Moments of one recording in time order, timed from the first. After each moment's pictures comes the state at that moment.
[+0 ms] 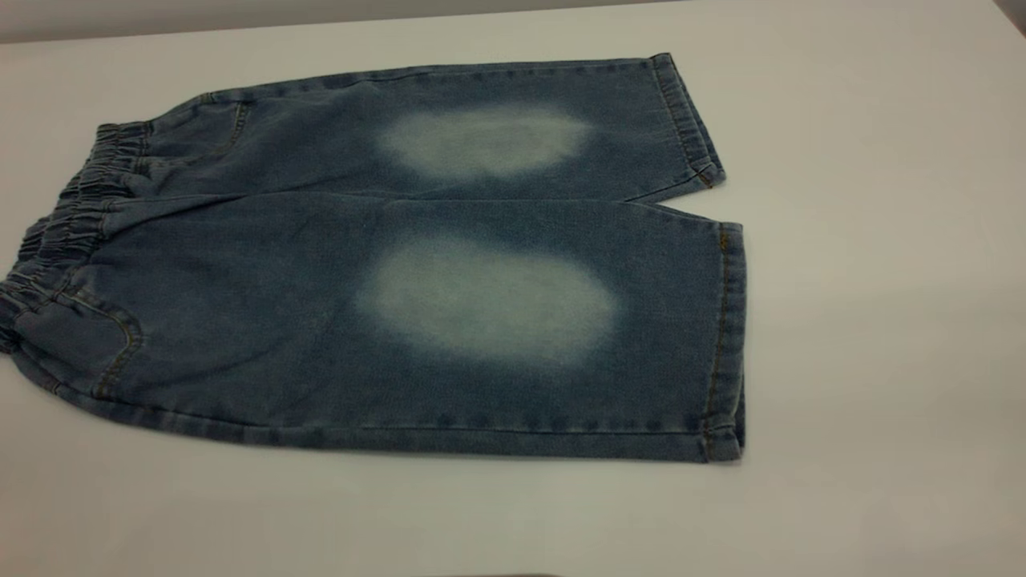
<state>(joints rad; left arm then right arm) 0.00 -0.02 -0.49 0.03 1.13 -0.01 0.11 -0.01 -0.47 0.09 1.13 0.17</state>
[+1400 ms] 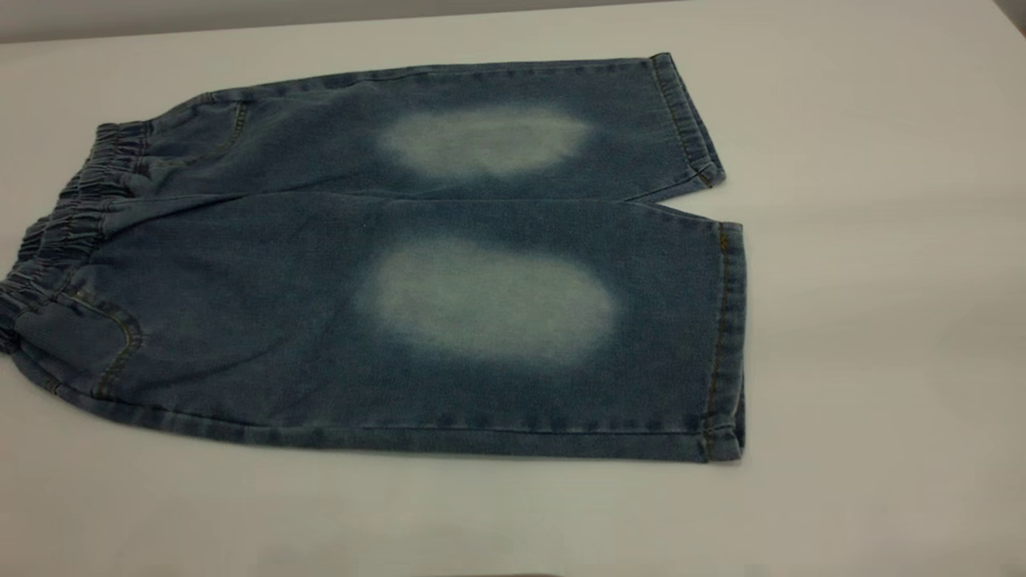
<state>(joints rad) 0.00 0.56 -0.57 0.20 0.94 -0.22 0.11 0.60 -0.48 0.39 0.86 -0.13</state>
